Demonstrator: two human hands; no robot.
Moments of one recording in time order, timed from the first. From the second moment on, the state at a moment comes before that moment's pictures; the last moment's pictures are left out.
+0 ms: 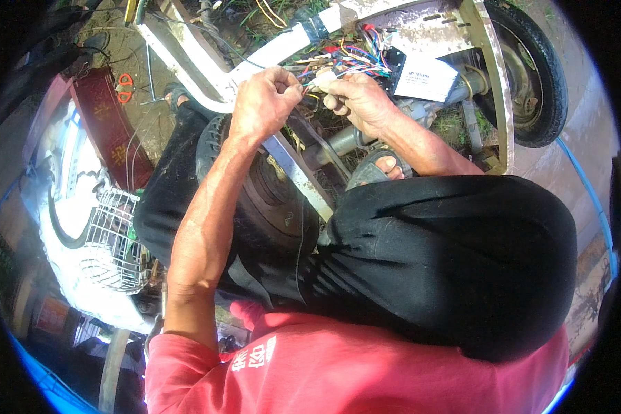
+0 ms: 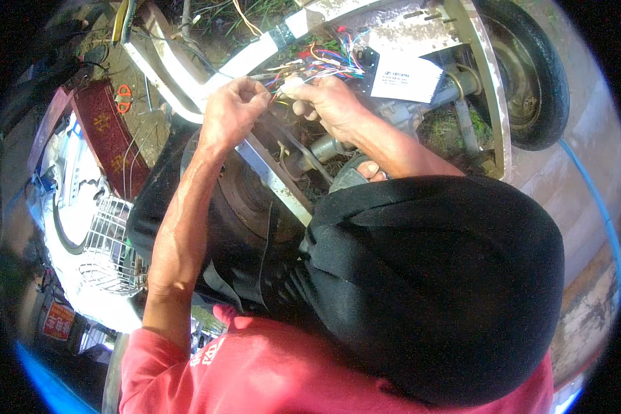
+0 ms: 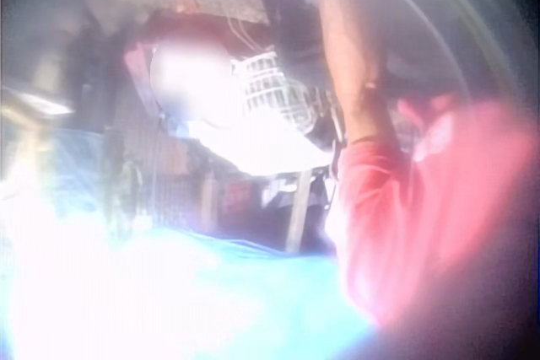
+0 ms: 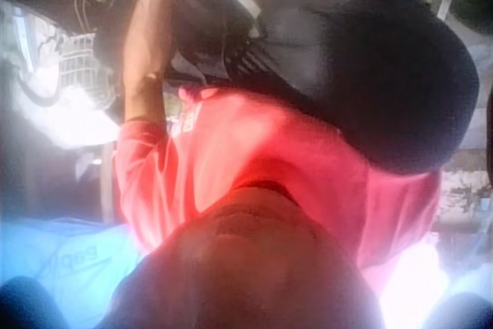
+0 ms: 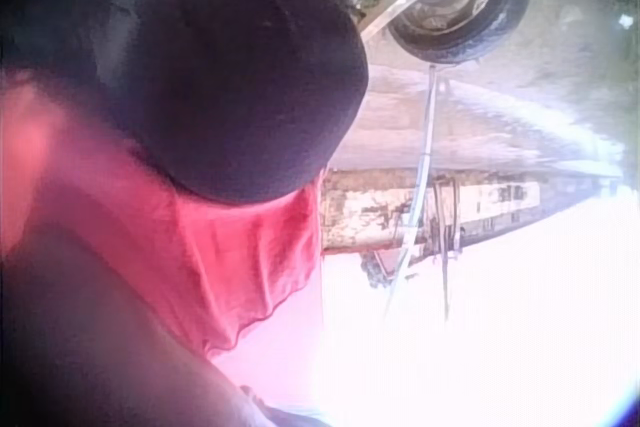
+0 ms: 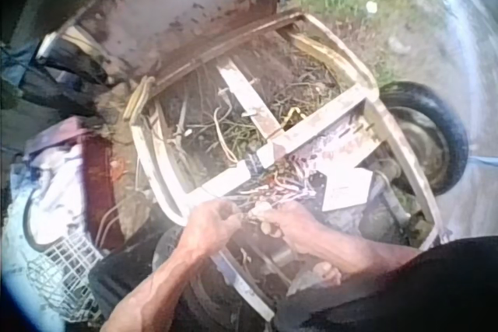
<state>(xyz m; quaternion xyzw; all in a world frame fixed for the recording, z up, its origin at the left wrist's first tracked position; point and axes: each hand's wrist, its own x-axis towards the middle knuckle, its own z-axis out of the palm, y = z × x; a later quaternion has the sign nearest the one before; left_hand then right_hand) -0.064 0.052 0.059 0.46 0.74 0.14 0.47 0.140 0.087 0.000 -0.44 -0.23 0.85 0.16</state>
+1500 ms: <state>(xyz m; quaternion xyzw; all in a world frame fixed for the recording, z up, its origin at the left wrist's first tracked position) -0.015 -0.010 0.045 0.45 0.80 0.23 0.32 0.130 0.055 0.000 -0.51 -0.29 0.79 0.14</state>
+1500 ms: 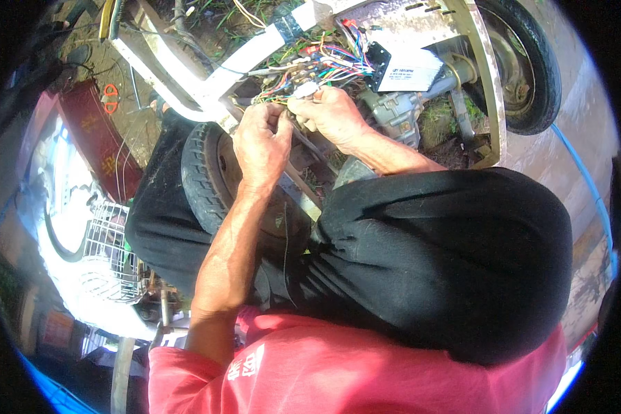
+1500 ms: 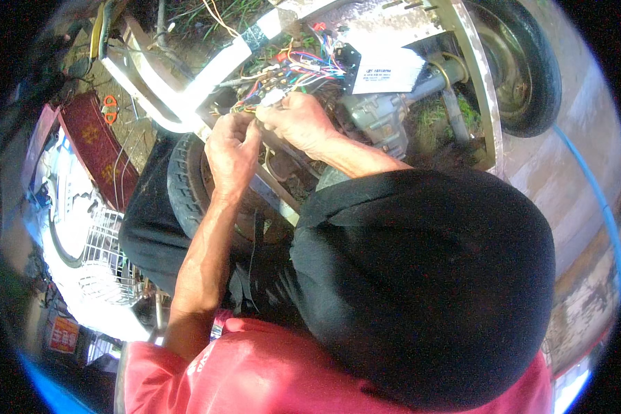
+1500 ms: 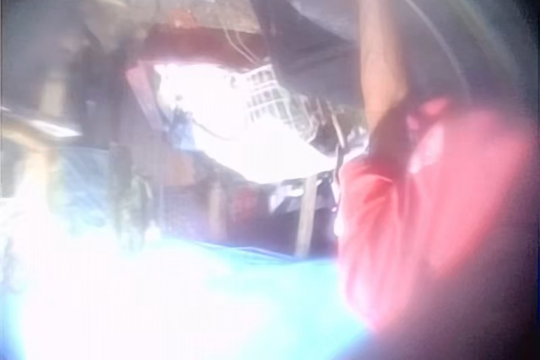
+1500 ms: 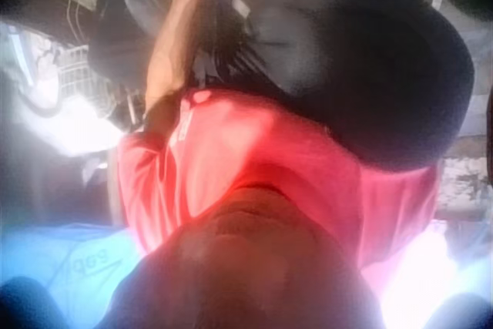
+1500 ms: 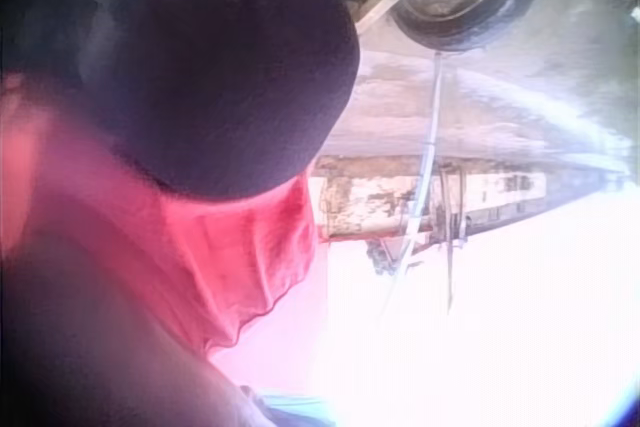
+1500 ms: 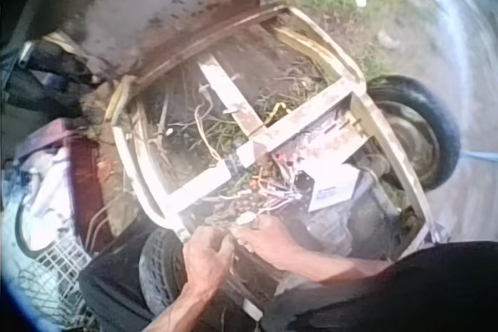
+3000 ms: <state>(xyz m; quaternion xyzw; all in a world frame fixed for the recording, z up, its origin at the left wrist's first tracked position) -0.027 -0.006 0.065 0.44 0.81 0.20 0.34 0.133 0.070 0.010 -0.45 -0.26 0.85 0.12</state>
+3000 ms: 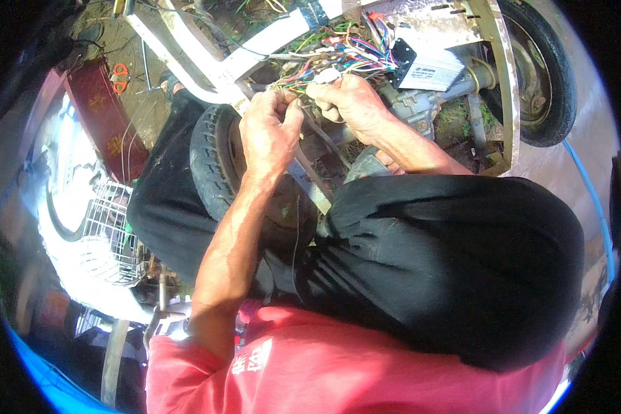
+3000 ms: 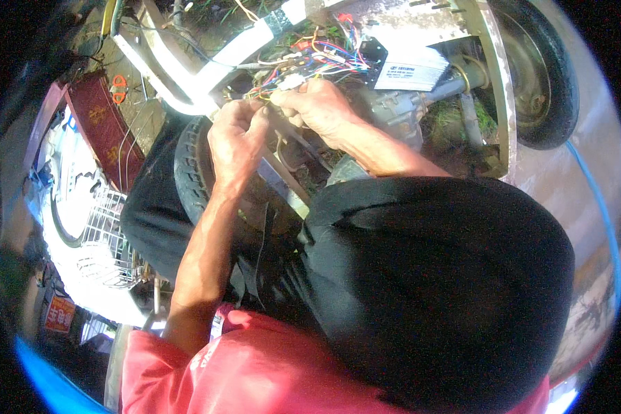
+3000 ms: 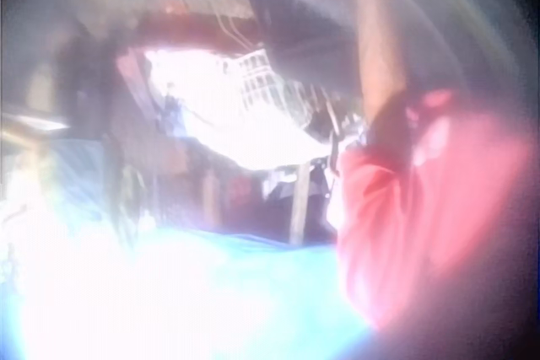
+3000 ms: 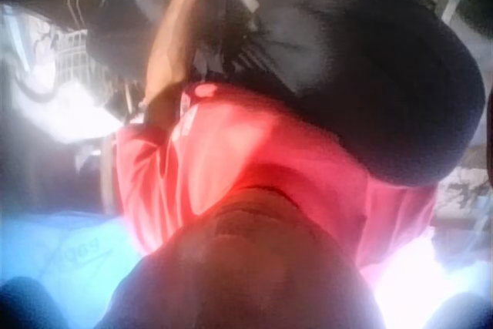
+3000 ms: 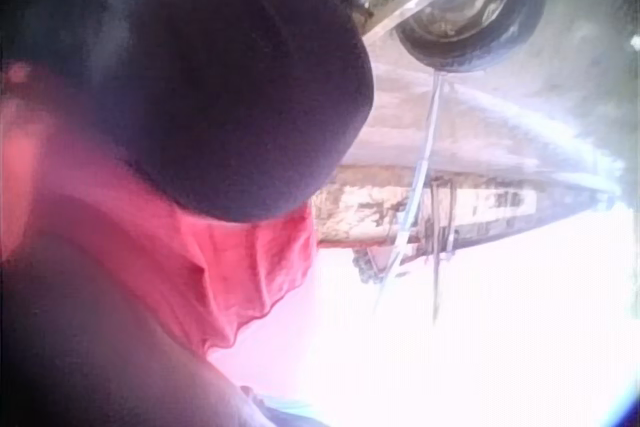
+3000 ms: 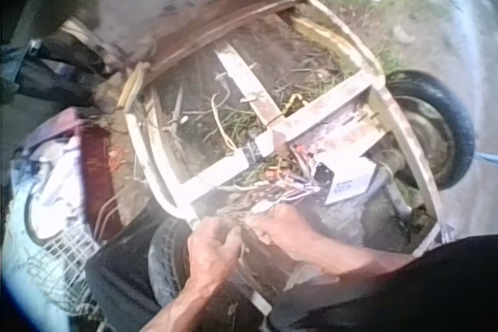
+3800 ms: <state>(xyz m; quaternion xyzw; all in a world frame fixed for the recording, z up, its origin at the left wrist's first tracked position) -0.027 -0.015 0.045 -0.18 0.57 0.43 0.67 0.130 0.067 0.015 -0.47 -0.27 0.83 0.12</state>
